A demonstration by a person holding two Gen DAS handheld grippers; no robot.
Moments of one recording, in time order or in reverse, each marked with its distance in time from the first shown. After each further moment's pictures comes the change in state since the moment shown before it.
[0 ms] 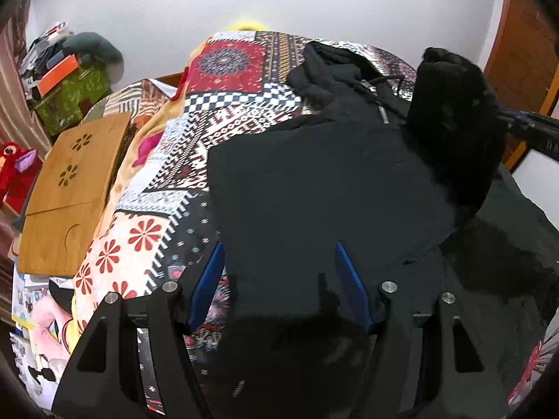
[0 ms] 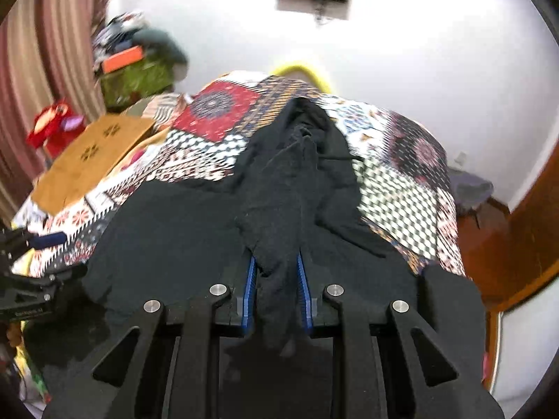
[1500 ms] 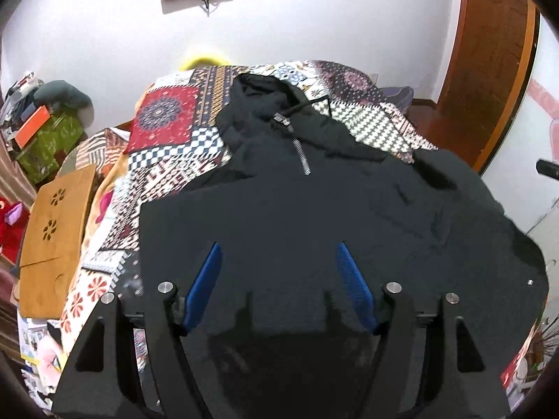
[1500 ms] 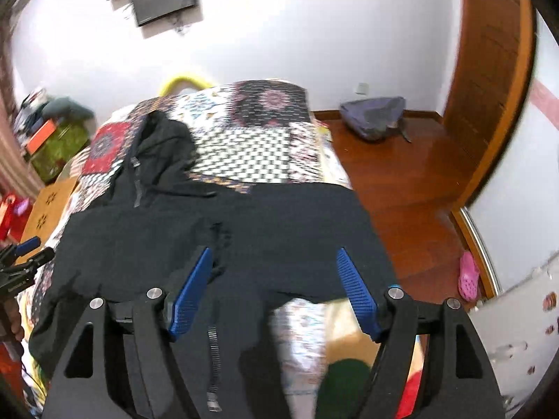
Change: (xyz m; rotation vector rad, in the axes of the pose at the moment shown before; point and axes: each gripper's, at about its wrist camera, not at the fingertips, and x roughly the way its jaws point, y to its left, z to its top) left arm -0.013 -0.115 0.045 0.132 -0.067 -0.049; right arm -0.111 -0.186 -0.104 0.413 0.031 -0.184
